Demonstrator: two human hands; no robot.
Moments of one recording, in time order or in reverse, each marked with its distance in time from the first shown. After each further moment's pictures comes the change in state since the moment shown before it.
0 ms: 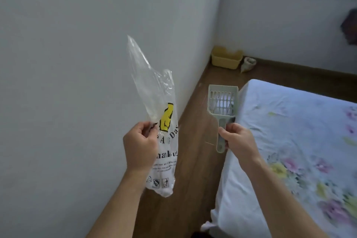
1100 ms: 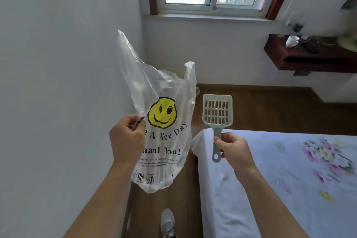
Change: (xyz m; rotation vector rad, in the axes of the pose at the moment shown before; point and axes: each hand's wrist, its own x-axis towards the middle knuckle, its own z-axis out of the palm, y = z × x) left_hand 0.485 0.117 0.498 -0.107 -0.281 0.168; right_hand 0.540 -0.156 -0.115 -0.007 0.385 0.054
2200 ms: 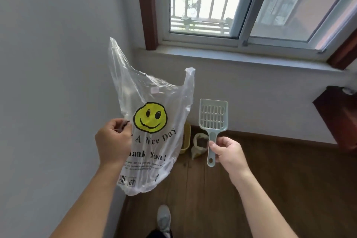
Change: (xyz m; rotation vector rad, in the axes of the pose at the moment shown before) left_hand 0.581 -0.005 0.379 0.076 0.152 -0.123; right_hand 0.683 -0.211 0.099 0.021 -0.151 0.040
